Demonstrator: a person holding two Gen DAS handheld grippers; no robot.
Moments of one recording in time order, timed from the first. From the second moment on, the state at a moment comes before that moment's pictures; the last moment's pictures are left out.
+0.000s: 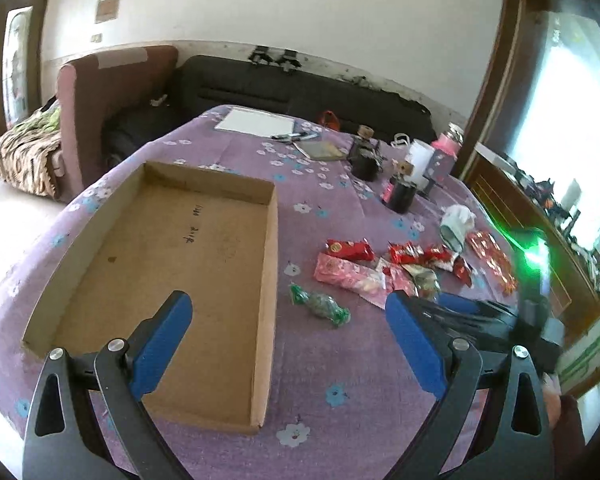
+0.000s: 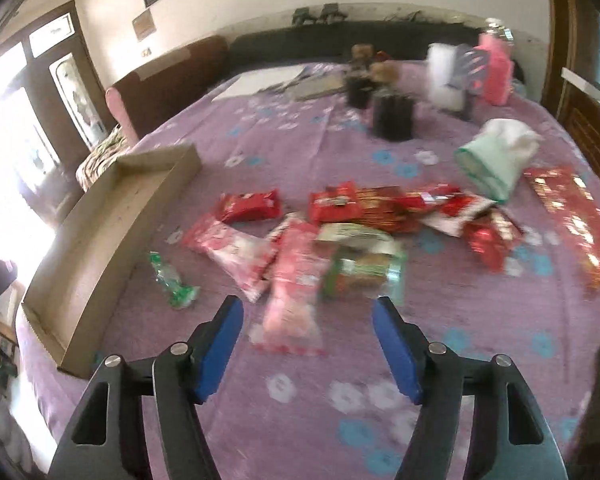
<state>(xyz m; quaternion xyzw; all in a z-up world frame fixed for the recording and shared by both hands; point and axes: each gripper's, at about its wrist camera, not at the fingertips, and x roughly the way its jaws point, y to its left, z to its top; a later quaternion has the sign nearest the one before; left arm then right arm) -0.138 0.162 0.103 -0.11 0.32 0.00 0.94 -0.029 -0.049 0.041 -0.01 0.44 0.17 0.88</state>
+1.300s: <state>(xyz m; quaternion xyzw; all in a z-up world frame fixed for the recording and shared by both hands) -0.048 0.059 0.054 0.02 0.53 -0.12 0.84 -0.052 -0.122 0.025 0.09 0.42 0.13 0.89</state>
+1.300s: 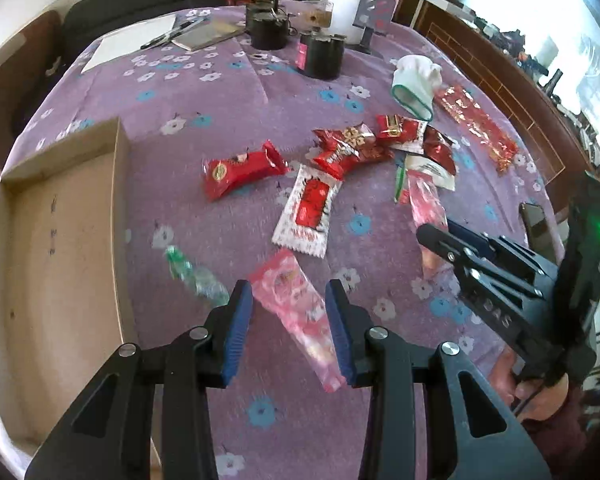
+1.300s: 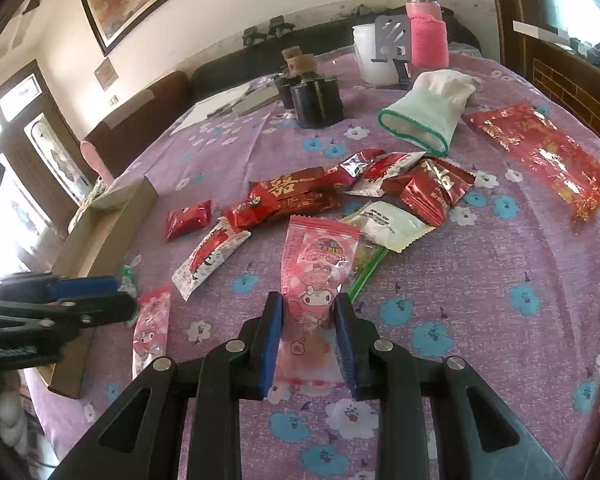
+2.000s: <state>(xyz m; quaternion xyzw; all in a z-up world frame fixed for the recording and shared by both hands) -0.065 0.050 0.028 0.03 0.49 -0.12 0.86 -0.049 -0.129 0.024 0.11 0.41 0.13 0.89</state>
